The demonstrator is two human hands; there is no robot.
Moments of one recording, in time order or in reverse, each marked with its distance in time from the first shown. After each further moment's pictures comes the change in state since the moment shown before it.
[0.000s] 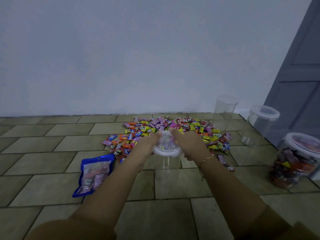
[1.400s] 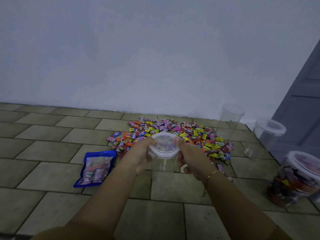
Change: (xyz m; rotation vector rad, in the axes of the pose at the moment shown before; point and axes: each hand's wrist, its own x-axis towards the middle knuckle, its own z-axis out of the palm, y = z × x) left_hand -0.008 -0.005 -0.004 -0.456 0.080 -0.196; right_hand -0.023 0.005 -0.011 0.350 -0.218 0.081
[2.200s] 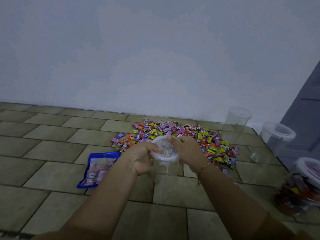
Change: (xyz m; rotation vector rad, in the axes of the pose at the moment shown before) left_hand -0.013 0.020 -0.001 -0.006 -0.112 -0.251; right_hand 0.033 -0.007 0.016 -0.177 0.026 -0.263
